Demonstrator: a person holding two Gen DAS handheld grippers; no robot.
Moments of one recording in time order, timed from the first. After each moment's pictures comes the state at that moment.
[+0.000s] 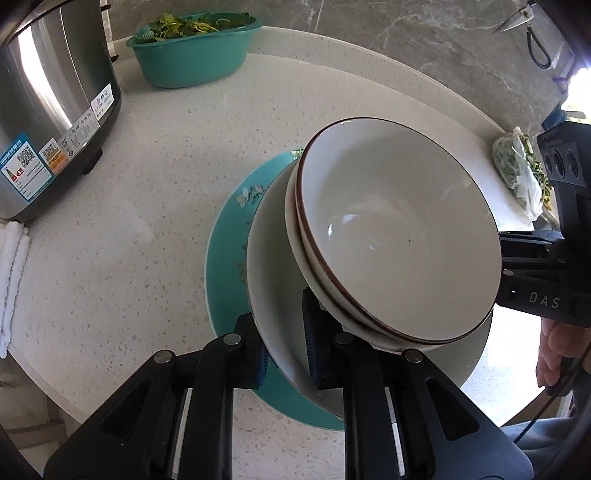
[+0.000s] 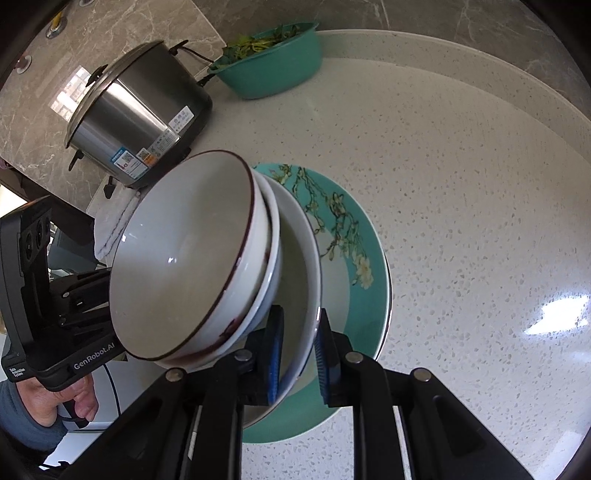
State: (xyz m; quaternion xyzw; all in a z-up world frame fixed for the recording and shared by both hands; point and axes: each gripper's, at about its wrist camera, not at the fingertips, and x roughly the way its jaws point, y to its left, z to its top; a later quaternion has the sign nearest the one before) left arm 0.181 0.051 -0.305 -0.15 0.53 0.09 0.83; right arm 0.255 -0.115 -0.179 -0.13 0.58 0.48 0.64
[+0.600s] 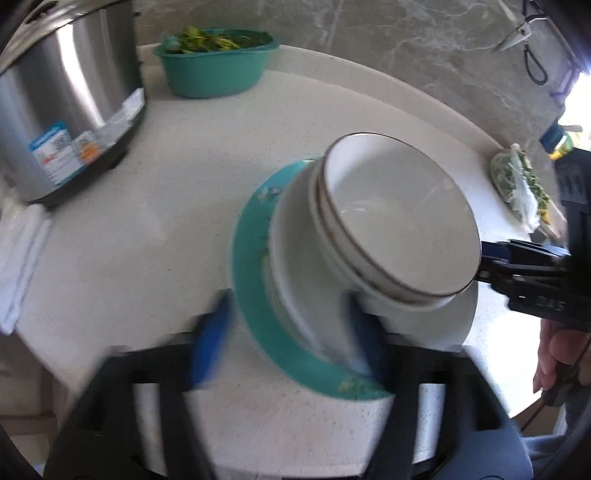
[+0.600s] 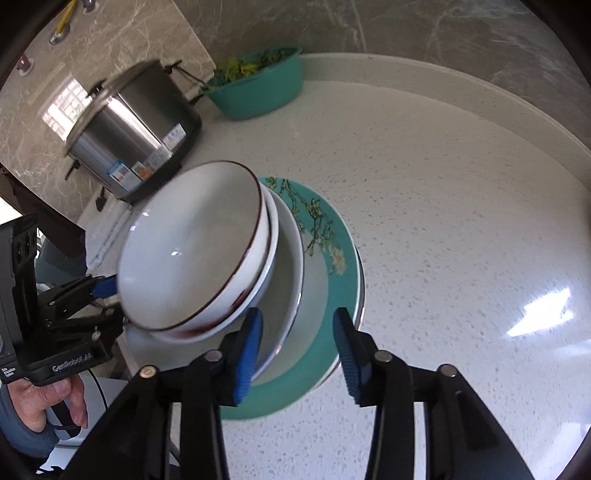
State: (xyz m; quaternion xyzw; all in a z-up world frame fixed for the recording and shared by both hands) left arm 0.146 0.041 -0.283 -0.17 0.50 0.12 0.84; right arm 0.245 -0.145 -0.157 -0.12 0.55 0.45 0.69
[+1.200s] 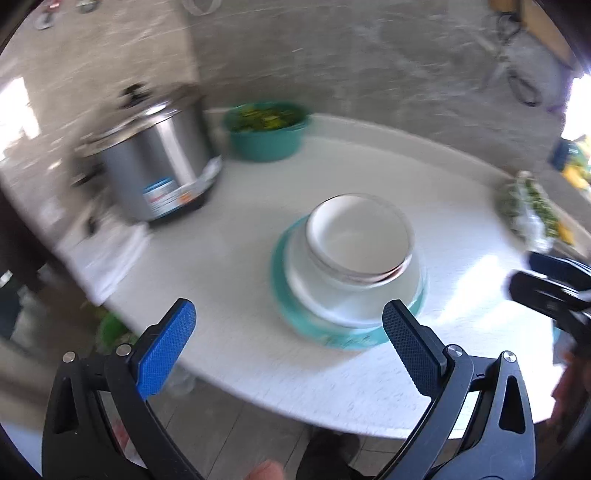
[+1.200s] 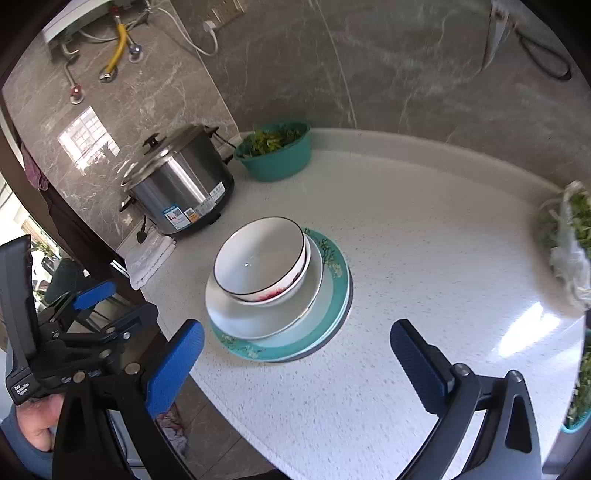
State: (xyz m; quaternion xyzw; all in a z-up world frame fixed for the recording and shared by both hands) left arm 0.074 -0.048 -0.159 -0.10 0.44 0.27 0.85; right arm 0.199 -0.230 -0.046 -0.07 0.47 0.47 0.75
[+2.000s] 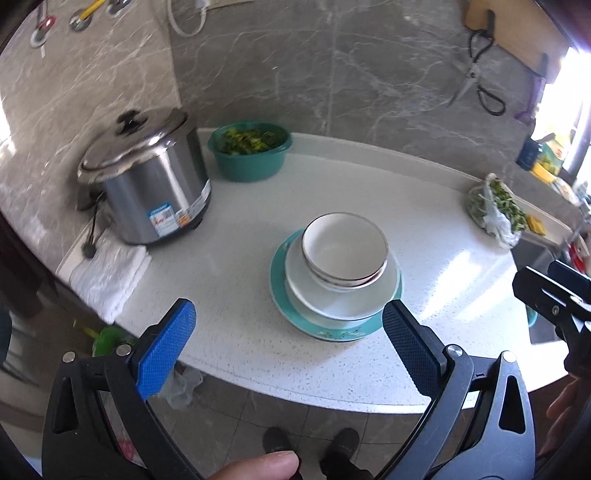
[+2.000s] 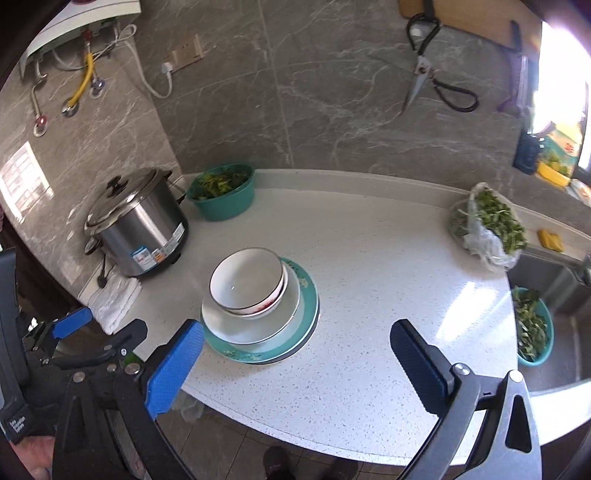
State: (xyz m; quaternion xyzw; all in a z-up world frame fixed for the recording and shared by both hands) left arm 0.037 -0.030 -0.101 -0.09 0.42 0.19 0.88; right arm 0.123 -0.231 0.028 -0.06 0.43 0.30 0.85
